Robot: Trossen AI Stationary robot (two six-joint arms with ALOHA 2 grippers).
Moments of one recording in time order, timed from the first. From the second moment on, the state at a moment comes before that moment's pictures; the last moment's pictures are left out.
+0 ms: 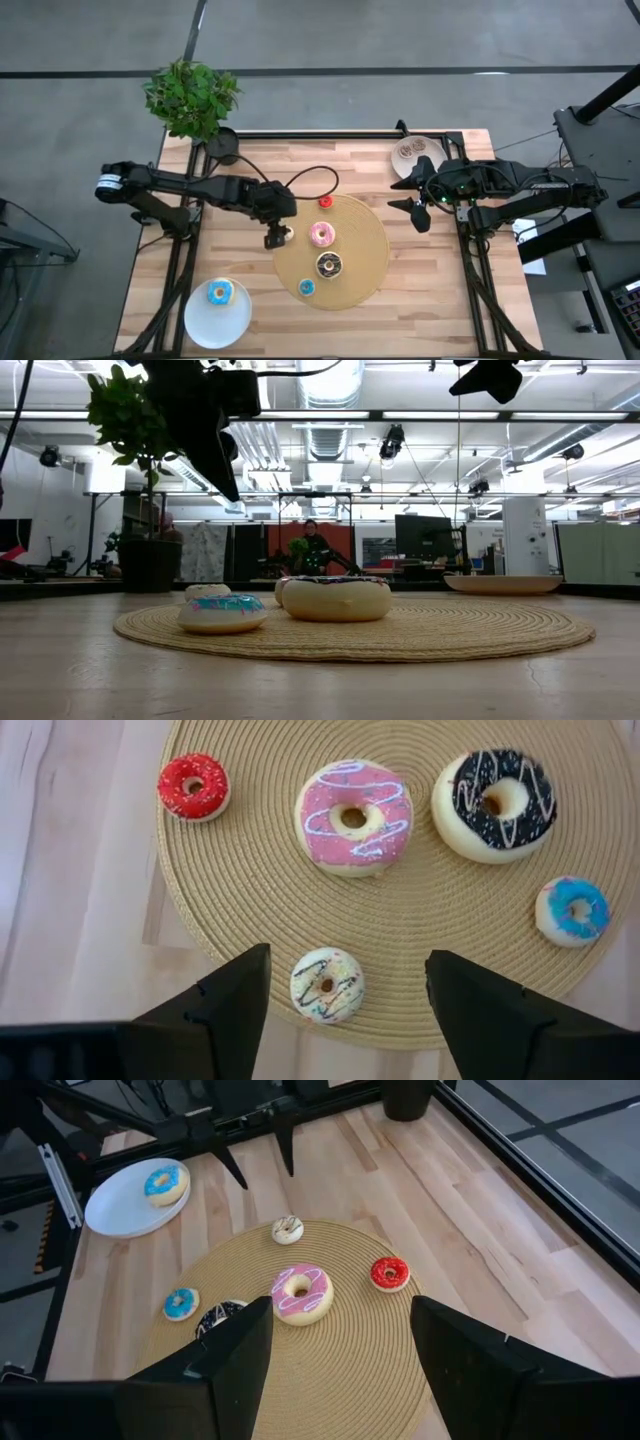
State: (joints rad) left arm -0.03 1.38 1.06 -0.70 -0.05 -0.13; right arm 0.05 0.92 1.01 -0.65 0.16 0.34
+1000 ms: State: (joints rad) left arm -0.03 1.57 1.06 -0.78 -0.02 0.01; right arm 0.05 0.92 1.01 -0.65 0.16 0.34
